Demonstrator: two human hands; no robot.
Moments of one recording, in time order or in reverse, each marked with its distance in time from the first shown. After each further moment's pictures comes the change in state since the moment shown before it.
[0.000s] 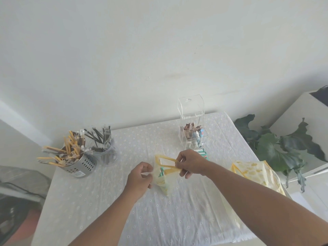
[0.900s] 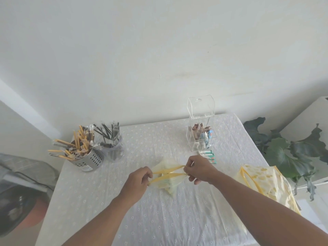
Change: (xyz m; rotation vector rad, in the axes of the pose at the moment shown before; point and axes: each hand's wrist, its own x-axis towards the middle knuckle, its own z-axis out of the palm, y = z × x) left_hand -0.005 -0.031 -0.032 0.367 -0.053 0.269; right_hand -0.011 0.006 0.015 -0.031 0.114 0.075
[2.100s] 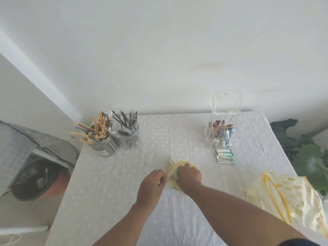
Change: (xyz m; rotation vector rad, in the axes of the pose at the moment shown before) left_hand -0.021 -0.022 0.046 0.103 0.261 0.024; right_hand 0.042 -0.005 0.123 -0.938 0.021 -0.075
